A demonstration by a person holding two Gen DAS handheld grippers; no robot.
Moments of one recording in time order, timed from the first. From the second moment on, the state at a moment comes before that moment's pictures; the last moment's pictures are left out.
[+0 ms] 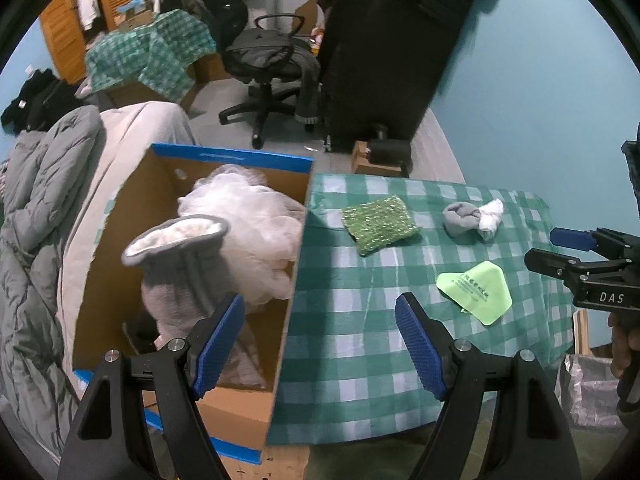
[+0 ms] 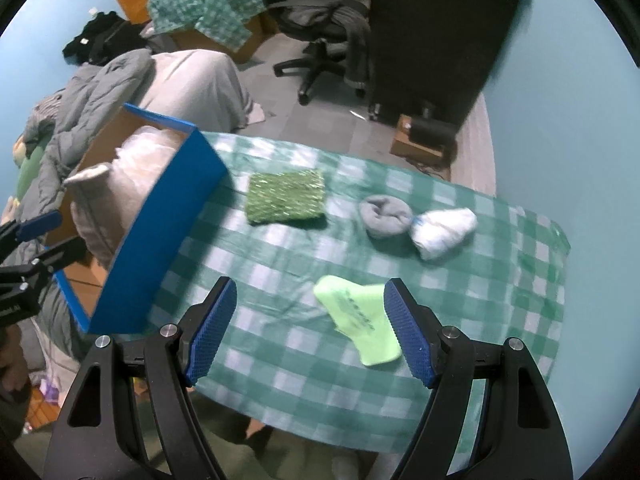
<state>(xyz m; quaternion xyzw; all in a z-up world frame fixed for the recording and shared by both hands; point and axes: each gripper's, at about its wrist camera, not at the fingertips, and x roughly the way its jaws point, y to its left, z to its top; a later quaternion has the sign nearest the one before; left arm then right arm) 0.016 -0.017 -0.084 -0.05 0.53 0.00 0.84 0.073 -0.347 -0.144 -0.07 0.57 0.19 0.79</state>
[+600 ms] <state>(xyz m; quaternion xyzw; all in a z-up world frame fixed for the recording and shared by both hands) 0.039 -0.084 -0.118 0.03 0.56 -0.06 0.82 0.077 -0.418 -0.191 -0.04 0.61 0.16 0.78</state>
